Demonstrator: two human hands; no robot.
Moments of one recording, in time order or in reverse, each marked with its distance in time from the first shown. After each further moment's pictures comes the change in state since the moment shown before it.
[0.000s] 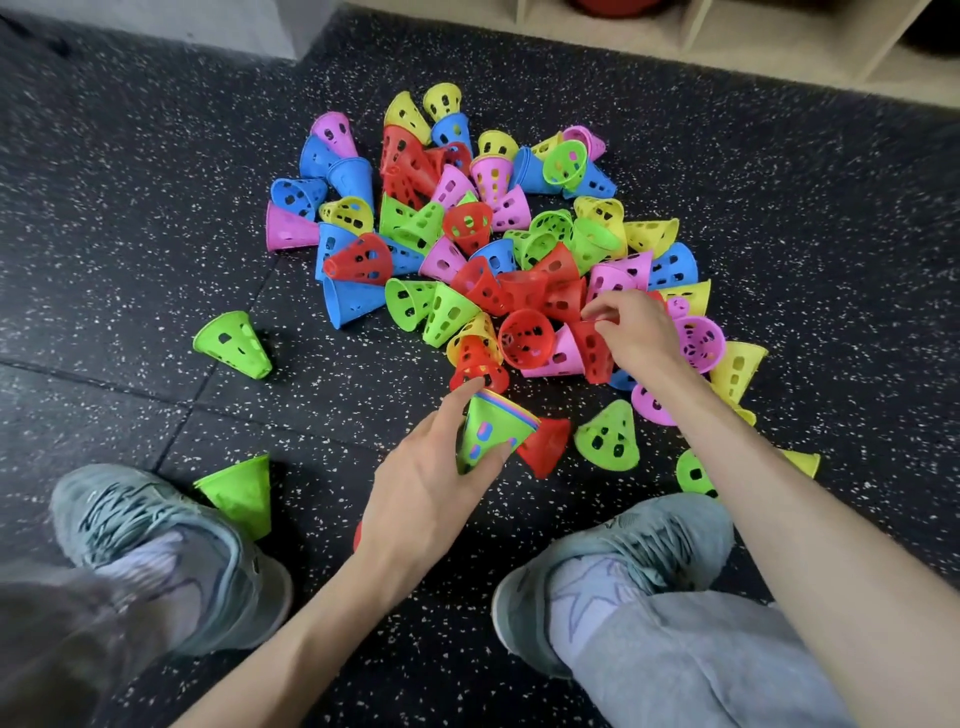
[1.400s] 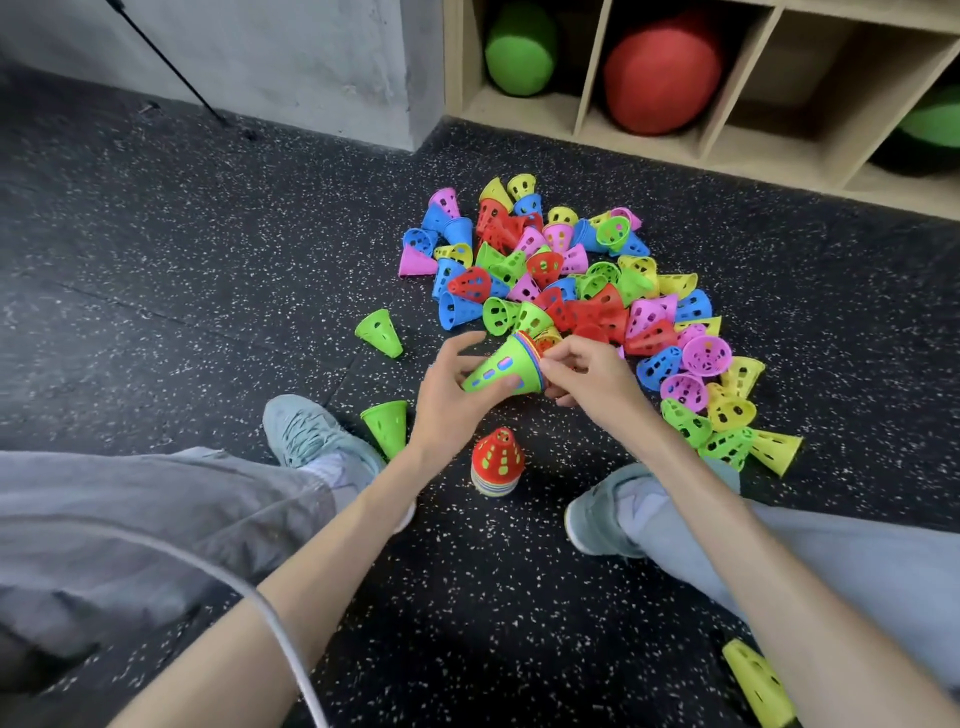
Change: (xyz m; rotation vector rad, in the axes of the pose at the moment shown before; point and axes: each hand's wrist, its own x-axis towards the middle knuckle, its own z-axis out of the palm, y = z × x) left_hand -0.063 -0.029 -0.103 -0.578 0.225 0.064; right_hand -0.215 -0.165 -0.029 0.528 -0.202 -0.180
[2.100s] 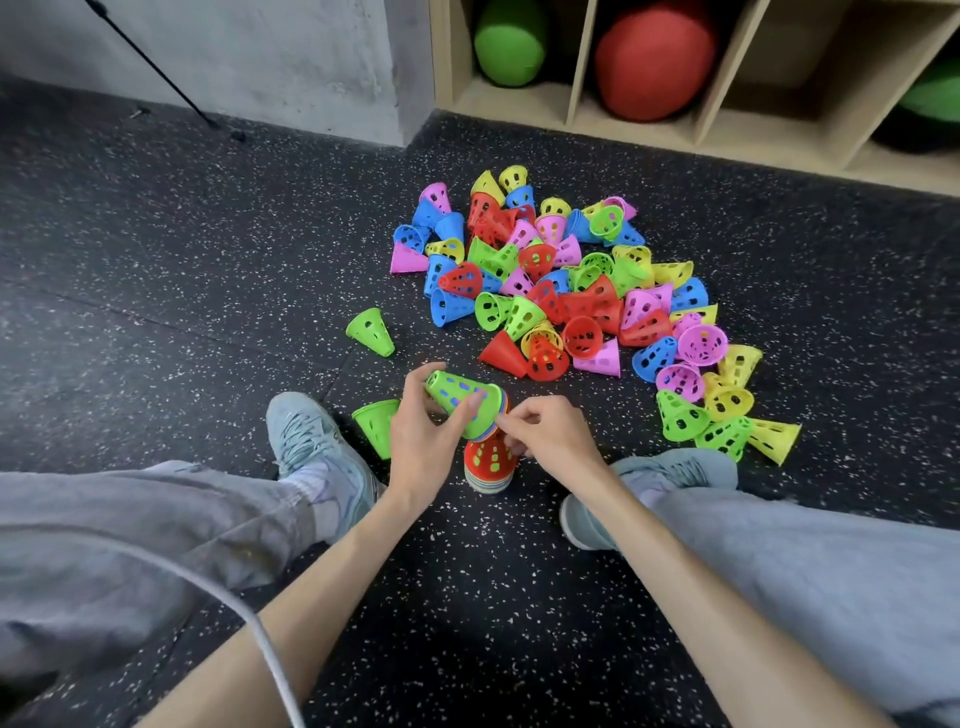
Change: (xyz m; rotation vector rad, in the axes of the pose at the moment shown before) left_hand -0.031 -0.032 -0.001 0.067 0.154 0.021; right_hand -0.023 0.036 0.049 -0.084 -0.044 0.185
